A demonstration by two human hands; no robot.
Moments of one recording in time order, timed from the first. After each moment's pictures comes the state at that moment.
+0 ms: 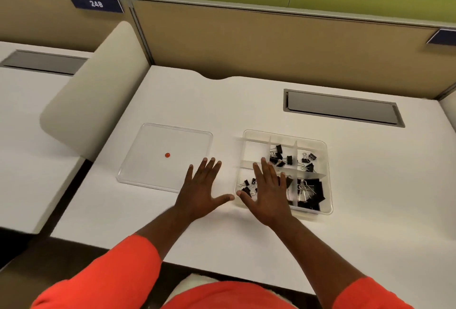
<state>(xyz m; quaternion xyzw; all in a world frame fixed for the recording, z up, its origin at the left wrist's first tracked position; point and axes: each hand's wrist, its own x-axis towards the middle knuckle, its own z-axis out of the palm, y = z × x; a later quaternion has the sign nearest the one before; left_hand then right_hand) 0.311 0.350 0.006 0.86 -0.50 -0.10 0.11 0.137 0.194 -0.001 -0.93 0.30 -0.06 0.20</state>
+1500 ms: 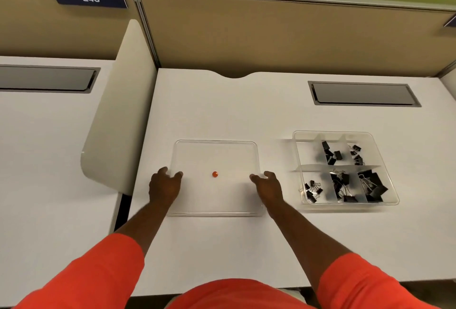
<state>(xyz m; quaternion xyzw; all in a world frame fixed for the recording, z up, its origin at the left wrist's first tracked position) 0.605 0.457 -0.044 0.91 -0.11 -0.27 0.29 0.364 0.290 -0.038 -0.53 0.66 -0.08 0.53</state>
